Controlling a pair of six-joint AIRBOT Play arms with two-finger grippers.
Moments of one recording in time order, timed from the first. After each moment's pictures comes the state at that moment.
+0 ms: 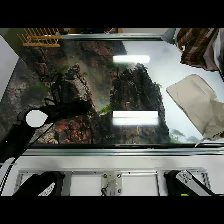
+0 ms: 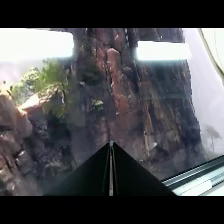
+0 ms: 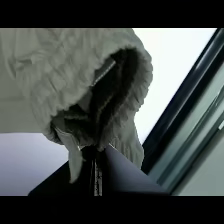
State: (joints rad) left arm -0.34 -0.89 0.83 1.02 -0.77 -1.68; right arm -0.98 -1.11 0.95 -1.36 1.08 1.71
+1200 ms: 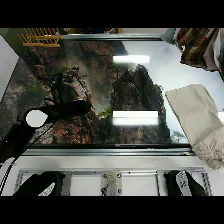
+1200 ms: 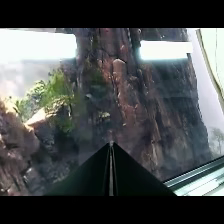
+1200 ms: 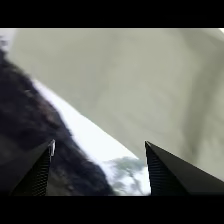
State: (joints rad) left arm -0.34 -0.89 0.83 1.03 -0.77 -1.66; right arm -0.80 -0.84 1.05 -1.14 1.23 1.47
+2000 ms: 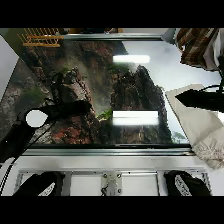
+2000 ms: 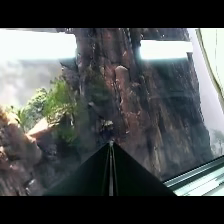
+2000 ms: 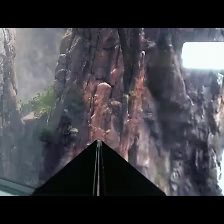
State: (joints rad) left arm -0.34 -0.89 0.83 1.03 -0.77 -1.65; right arm -0.26 -0.84 1.06 -0.93 1.24 1.28
